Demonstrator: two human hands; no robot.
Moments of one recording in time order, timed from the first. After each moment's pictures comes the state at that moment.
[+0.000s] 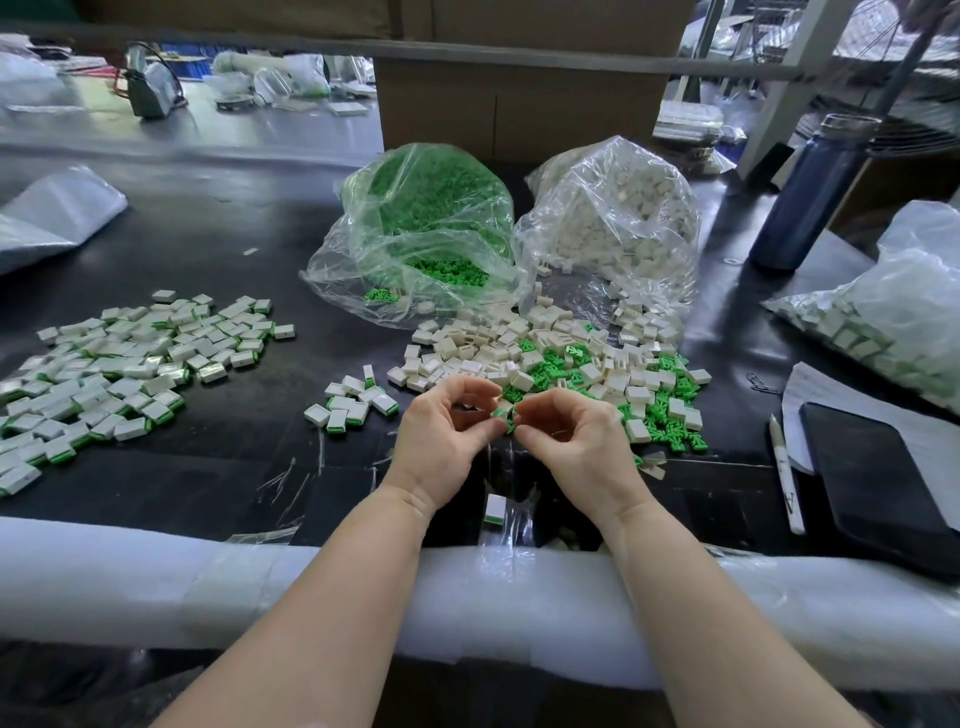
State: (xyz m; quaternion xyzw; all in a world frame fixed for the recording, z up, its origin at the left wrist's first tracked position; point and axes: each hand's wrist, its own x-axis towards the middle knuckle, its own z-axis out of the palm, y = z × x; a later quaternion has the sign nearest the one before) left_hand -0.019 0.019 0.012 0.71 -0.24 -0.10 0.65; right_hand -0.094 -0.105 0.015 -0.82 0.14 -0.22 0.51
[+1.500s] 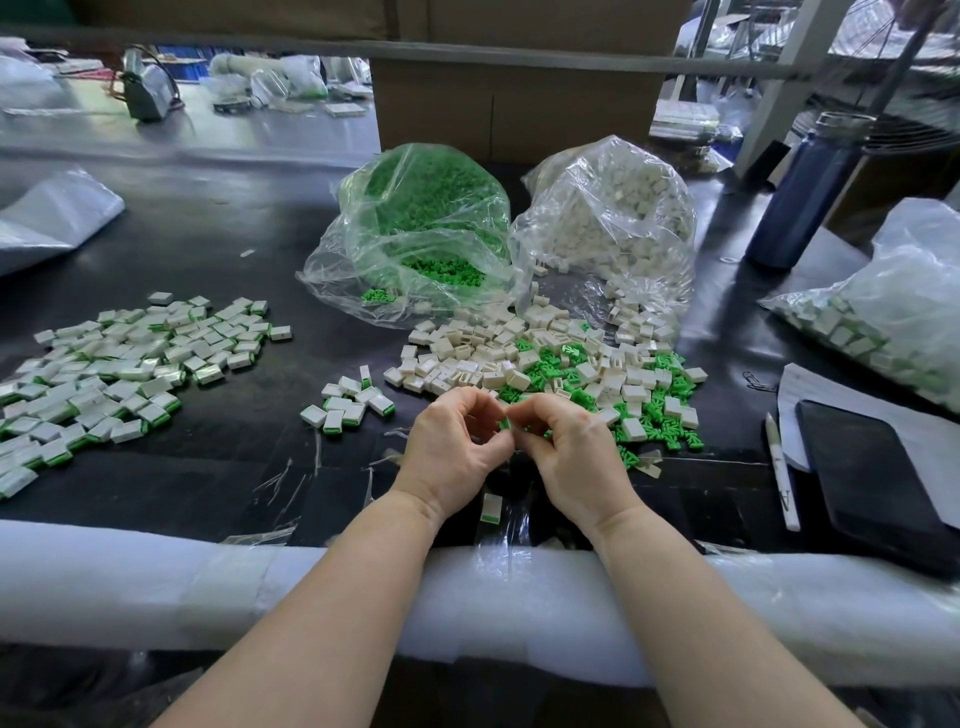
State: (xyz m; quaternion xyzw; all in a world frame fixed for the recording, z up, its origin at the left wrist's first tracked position) left_hand -0.024 0.013 0.006 0.78 -0.26 -0.07 0.57; right_hand -0.095 -0.099 0.015 -0.90 0.09 -0.22 0.37
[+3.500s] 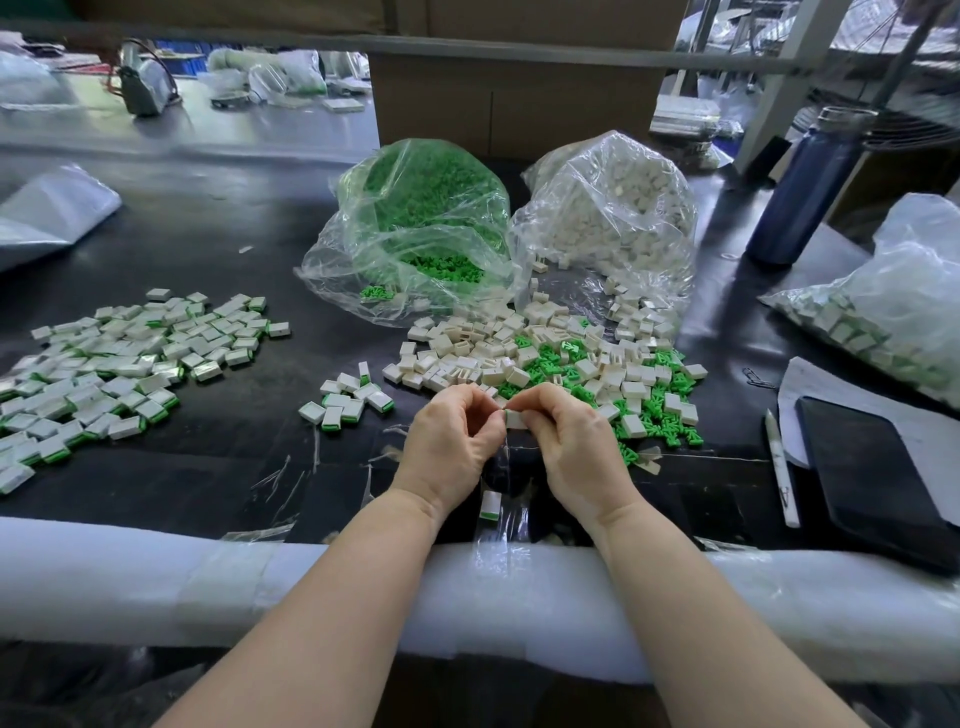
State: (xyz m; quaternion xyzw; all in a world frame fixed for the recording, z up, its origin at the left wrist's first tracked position) left_hand -0.023 0.011 0.005 0.79 -0.26 -0.05 0.55; right_hand -0.093 -0.101 0.014 -0.89 0.12 -0.21 0.39
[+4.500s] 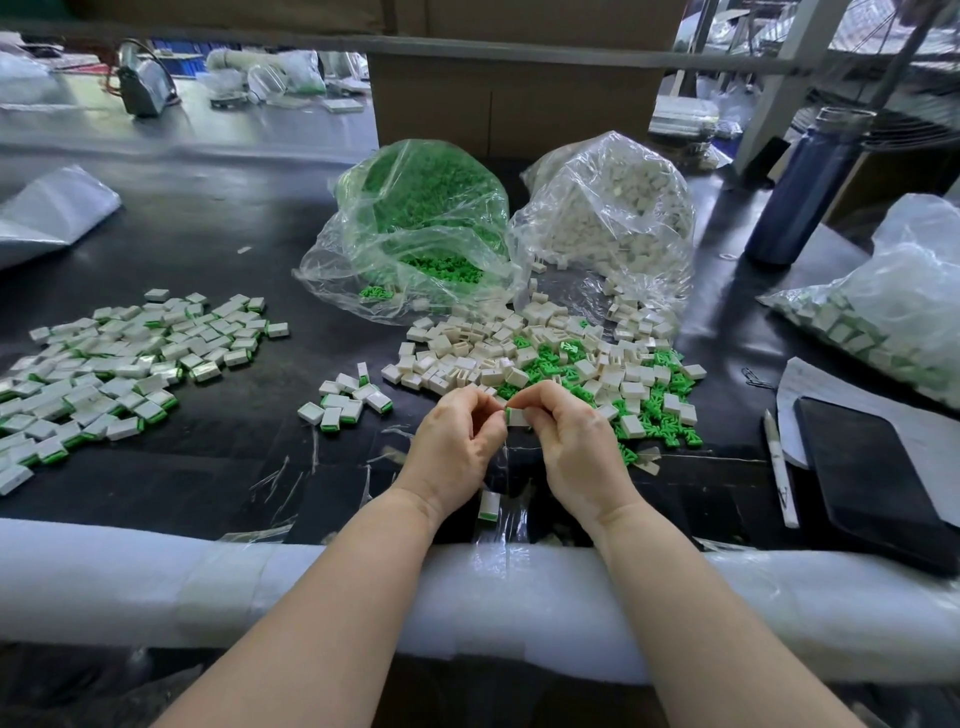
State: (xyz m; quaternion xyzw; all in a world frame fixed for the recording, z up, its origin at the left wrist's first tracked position) left_hand -0.022 0.011 0.004 0.81 -0.30 -0.06 0.50; right_hand -0.094 -0.101 0.015 -0.89 0.12 -0.22 0.38
